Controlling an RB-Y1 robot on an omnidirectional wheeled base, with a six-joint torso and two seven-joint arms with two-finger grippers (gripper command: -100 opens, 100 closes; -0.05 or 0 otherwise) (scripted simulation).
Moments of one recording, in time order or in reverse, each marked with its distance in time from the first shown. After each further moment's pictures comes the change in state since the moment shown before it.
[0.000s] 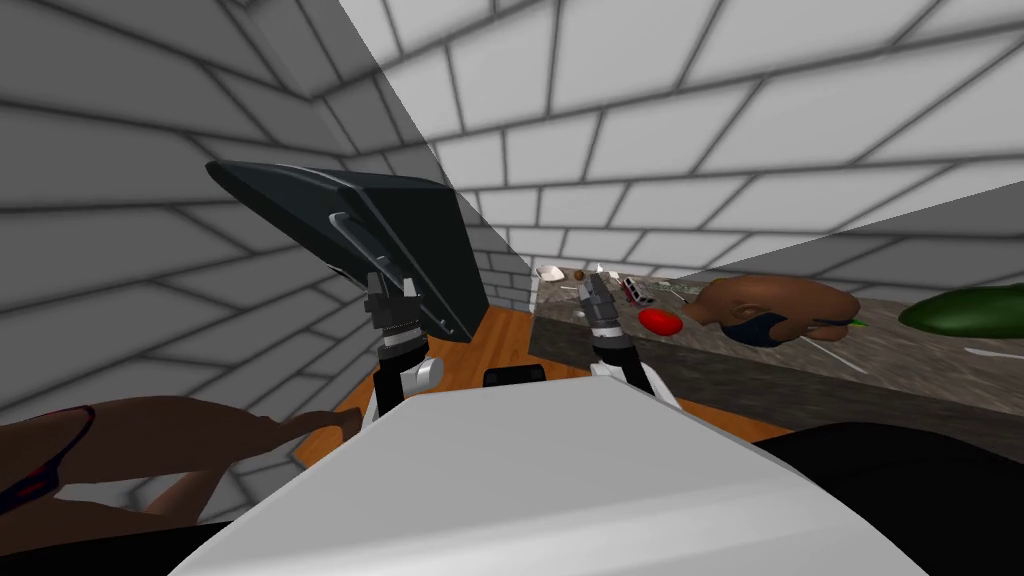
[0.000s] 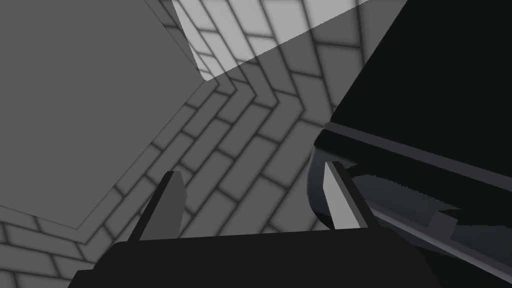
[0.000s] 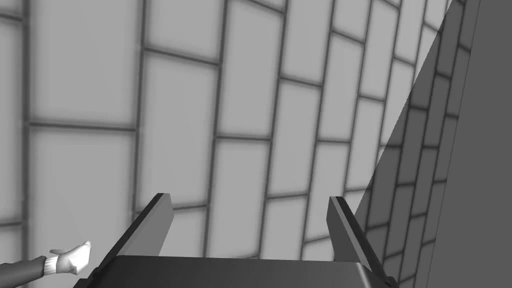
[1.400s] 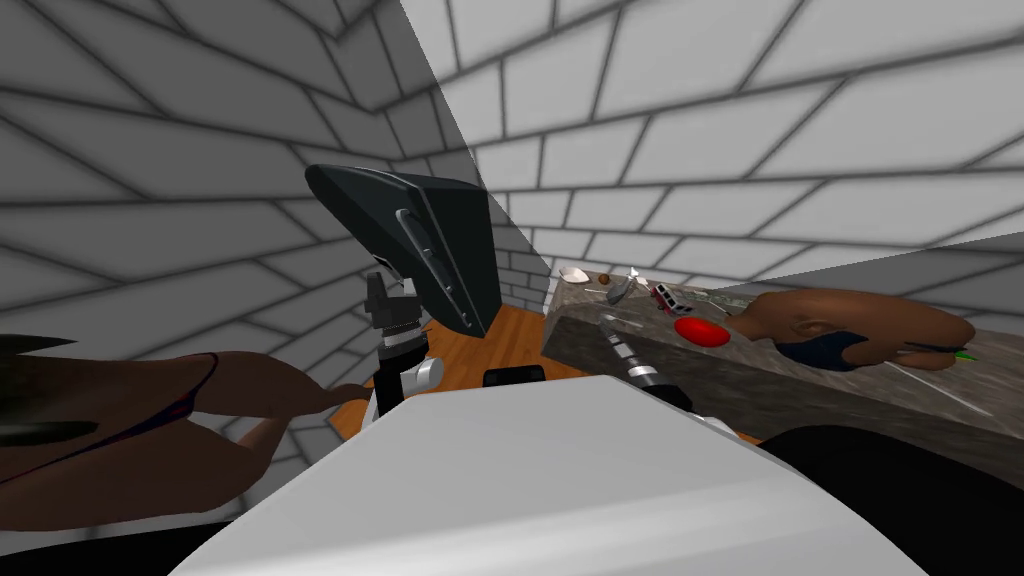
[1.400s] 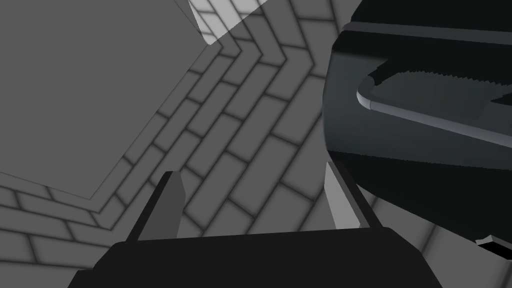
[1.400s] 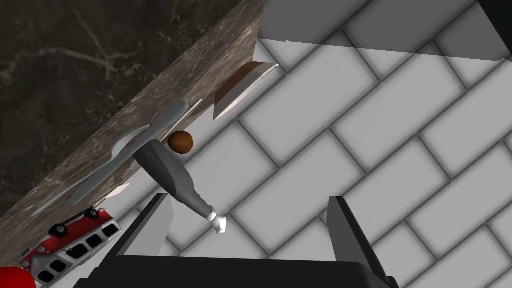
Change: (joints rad) left arm 0.000 0.000 0.000 0.000 0.000 0.000 0.000; right arm 0.312 -0.189 -0.194 0.190 0.157 0.233 0.111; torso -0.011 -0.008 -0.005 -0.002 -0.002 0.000
